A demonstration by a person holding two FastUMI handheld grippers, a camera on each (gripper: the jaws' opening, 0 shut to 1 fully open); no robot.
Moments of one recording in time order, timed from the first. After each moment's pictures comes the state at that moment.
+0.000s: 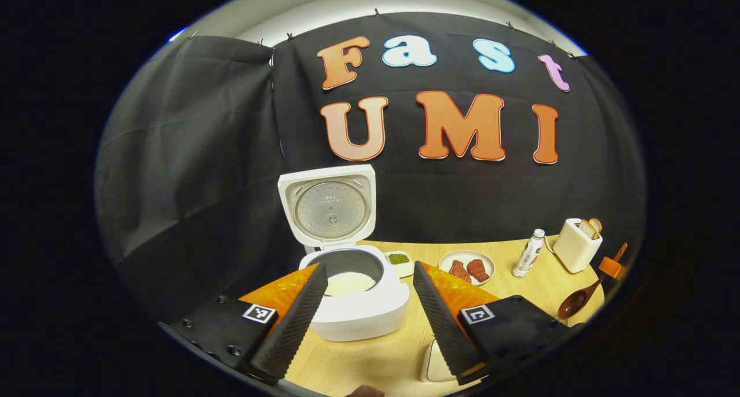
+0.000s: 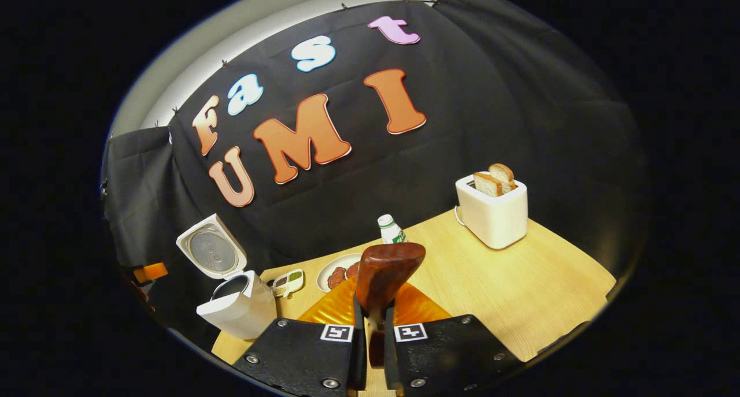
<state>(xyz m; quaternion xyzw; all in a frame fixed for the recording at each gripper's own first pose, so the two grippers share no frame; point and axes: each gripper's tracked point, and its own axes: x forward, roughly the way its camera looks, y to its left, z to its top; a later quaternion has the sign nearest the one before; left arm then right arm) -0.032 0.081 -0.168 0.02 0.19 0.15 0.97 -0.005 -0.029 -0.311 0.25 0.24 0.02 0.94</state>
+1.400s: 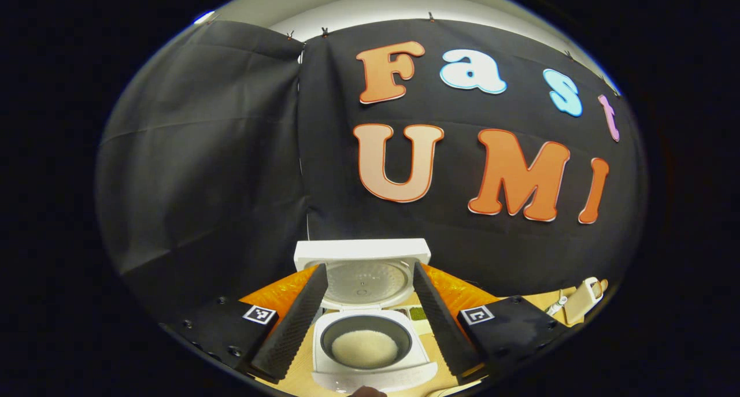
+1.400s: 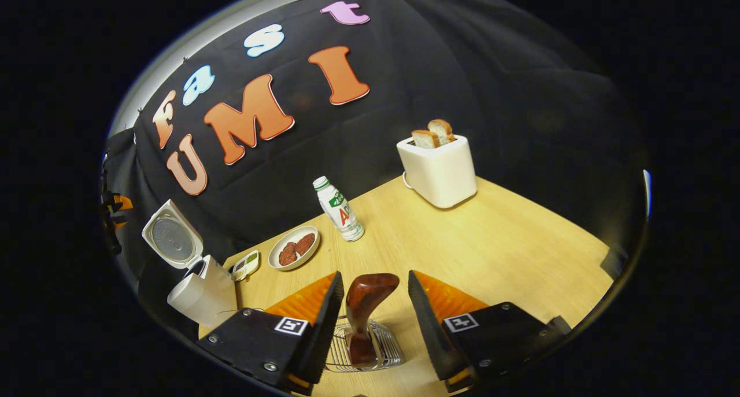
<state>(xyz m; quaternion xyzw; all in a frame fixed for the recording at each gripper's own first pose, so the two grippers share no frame) 0.143 0.227 -0.083 -0.04 0.15 0.20 0.97 -0.050 -0.084 -0.388 0.23 0.30 -0.07 0.92</state>
